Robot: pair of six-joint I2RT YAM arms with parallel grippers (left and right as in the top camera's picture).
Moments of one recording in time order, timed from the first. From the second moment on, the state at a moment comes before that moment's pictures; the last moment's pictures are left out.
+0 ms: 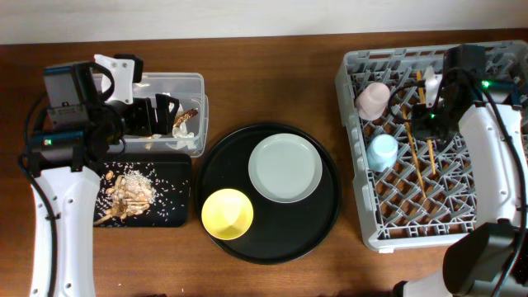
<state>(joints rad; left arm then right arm) 0.11 1.41 1.44 -0.83 0.39 0.09 -0.18 1.69 1.56 -1.12 0.08 -0.19</state>
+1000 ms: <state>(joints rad) 0.11 1.41 1.44 -0.83 0.39 0.09 -0.13 1.82 1.56 -1.27 -0.61 -0.06</state>
